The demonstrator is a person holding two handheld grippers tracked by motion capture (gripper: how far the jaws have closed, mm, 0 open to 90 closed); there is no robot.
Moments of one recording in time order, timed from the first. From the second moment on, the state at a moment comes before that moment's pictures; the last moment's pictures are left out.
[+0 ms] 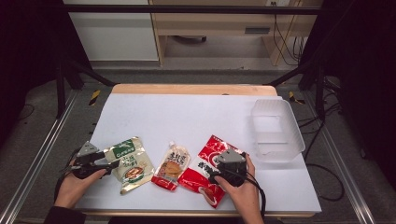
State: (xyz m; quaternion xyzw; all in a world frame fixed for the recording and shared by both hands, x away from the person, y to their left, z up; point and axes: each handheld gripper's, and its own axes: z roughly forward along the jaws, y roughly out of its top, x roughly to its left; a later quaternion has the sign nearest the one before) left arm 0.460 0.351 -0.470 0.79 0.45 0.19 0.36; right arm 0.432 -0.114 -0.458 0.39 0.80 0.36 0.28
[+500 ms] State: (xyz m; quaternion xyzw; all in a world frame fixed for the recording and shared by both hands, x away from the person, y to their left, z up) left arm 0.455 0.349 -0.465 0.80 0.44 0.18 0.36; right arm 0.432 -0.112 -0.458 0.39 0.81 0.34 0.28
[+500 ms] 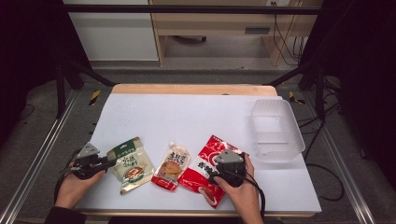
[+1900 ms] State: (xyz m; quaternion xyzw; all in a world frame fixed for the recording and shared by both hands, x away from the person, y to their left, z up) left arm 0.412 0.330 -0.373 0.81 0.33 0.25 0.42; right arm 0.431 -0.110 -0.457 0.37 0.82 0.34 0.27
